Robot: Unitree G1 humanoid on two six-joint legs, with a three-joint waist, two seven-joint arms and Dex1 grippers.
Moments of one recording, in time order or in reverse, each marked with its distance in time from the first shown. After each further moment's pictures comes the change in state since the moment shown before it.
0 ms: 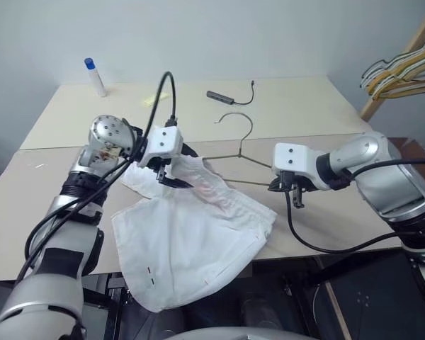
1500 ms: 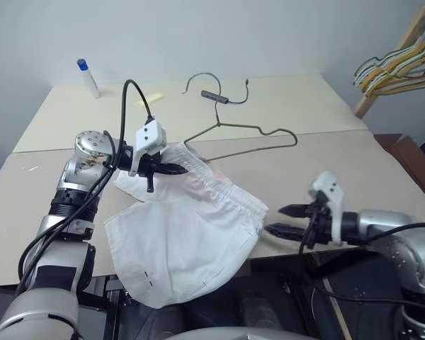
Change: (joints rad) left arm 0.168 0.058 0.151 -0.255 -0.126 0.432 0.059; right arm 0.609 0.308 -0.576 -0.307 0.481 0.479 -0.390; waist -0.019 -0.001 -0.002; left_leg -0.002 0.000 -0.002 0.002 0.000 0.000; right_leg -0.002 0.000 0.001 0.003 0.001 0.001
